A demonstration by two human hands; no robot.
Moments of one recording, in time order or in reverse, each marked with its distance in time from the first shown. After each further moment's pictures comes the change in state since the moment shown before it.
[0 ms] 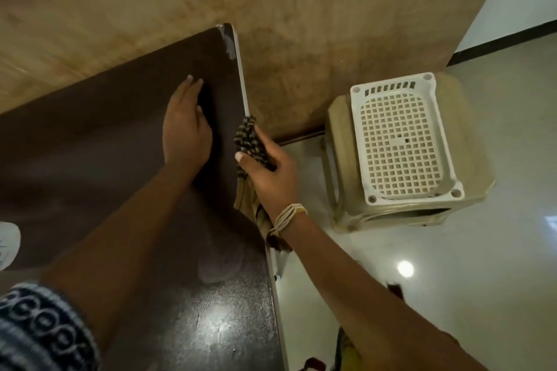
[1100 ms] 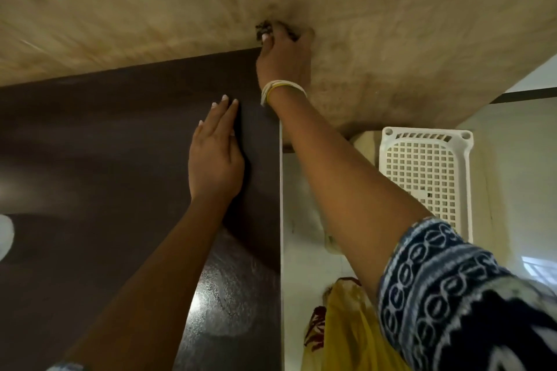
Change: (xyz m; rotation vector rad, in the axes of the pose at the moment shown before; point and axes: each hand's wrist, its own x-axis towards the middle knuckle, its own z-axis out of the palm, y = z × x) left_hand 0.009 0.006 0.004 -0.081 -0.034 -0.134; right_hand 0.215 -0.092 0.085 -1.007 0.129 -0.236
